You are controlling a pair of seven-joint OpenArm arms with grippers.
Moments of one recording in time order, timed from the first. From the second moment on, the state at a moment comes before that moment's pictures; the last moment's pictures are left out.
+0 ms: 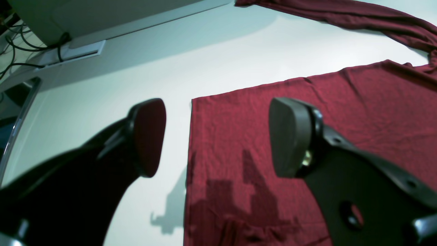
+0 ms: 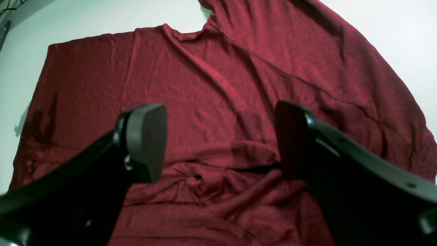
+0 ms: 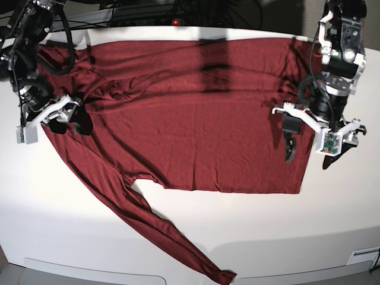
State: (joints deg) left arm 17.7 -16.0 2.2 117.1 -3.8 -0.8 23.3; right arm -11.5 12.4 36.5 105.0 46.6 36.3 -62.6
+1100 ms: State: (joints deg) left arm -10.2 -15.8 2.5 83.0 -9.7 -9.3 29.0; right arm 9.6 12.6 19.2 102.1 39.1 36.3 -70.1
